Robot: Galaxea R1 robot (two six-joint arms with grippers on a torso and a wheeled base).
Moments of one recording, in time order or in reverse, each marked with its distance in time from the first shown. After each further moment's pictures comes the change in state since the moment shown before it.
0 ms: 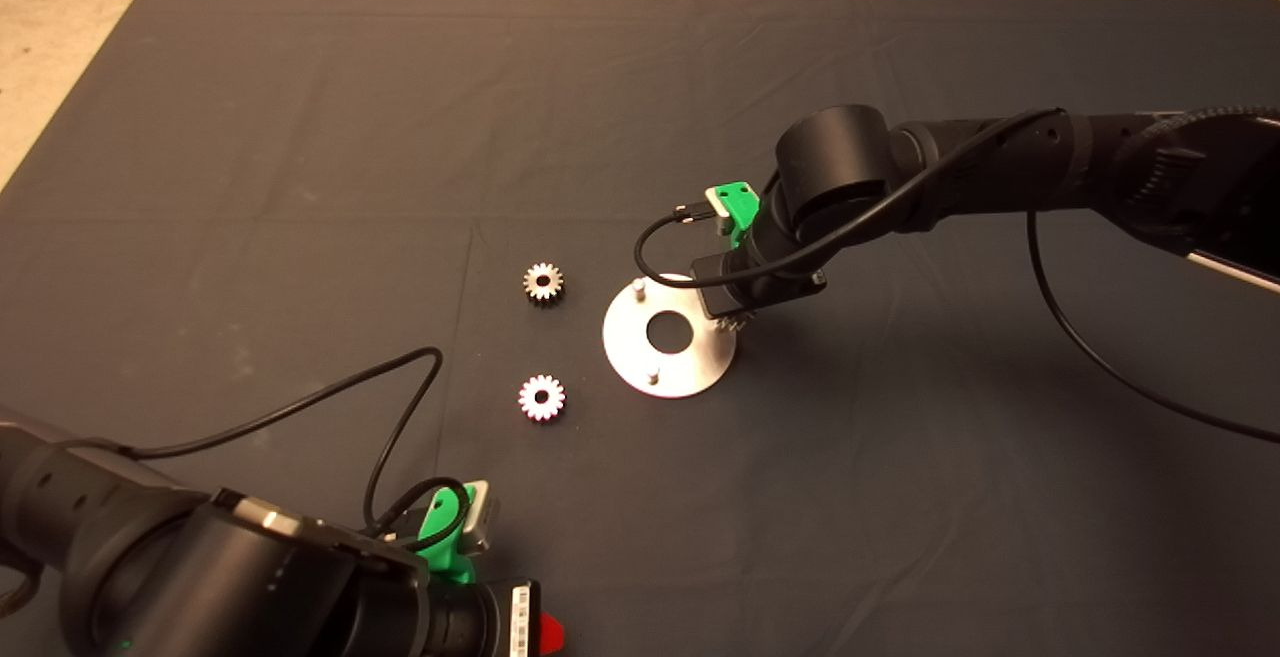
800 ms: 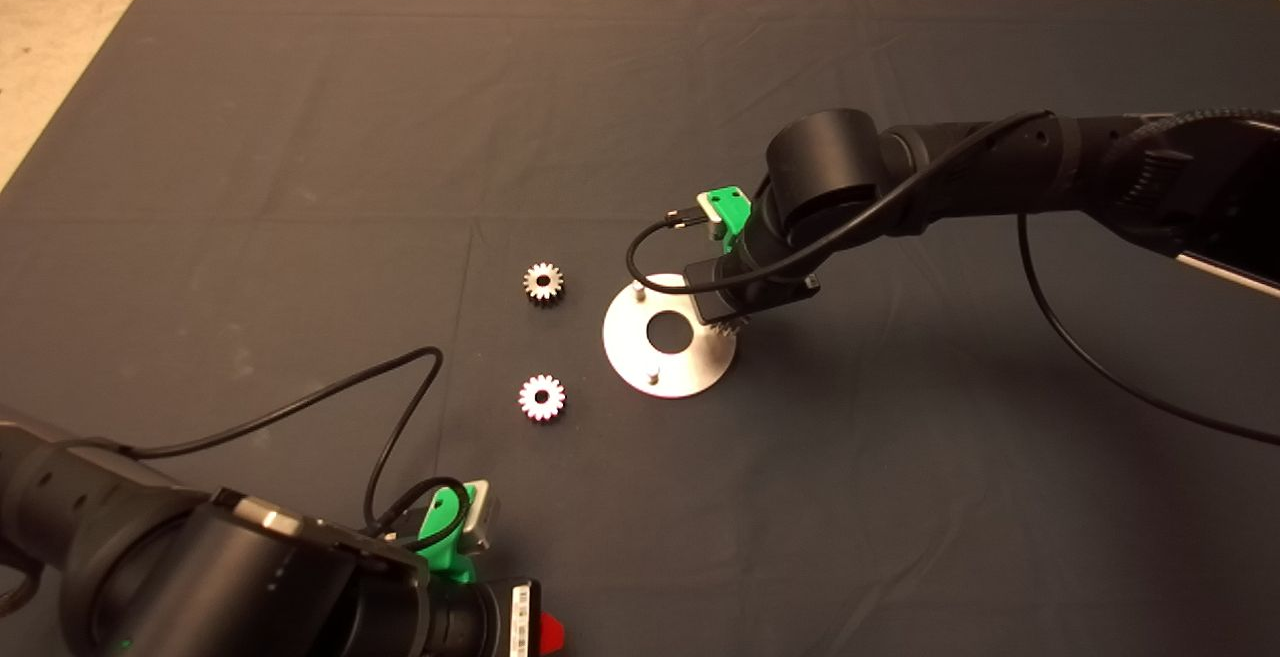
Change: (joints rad) left arm -0.002 0.000 0.000 0.000 0.000 0.000; right arm -0.002 0.011 -0.008 0.000 0.002 0.000
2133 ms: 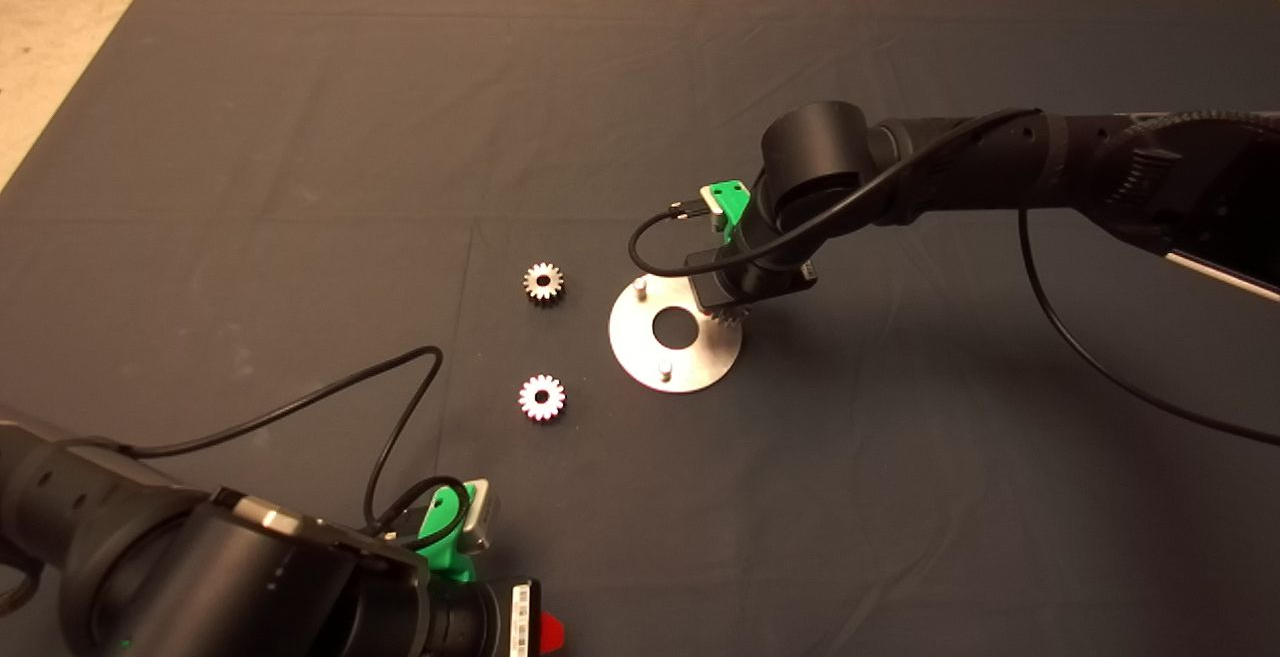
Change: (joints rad) left arm 0.000 0.000 0.000 0.000 0.000 0.000; right arm -0.006 0.011 -0.064 0.000 0.007 -0.021
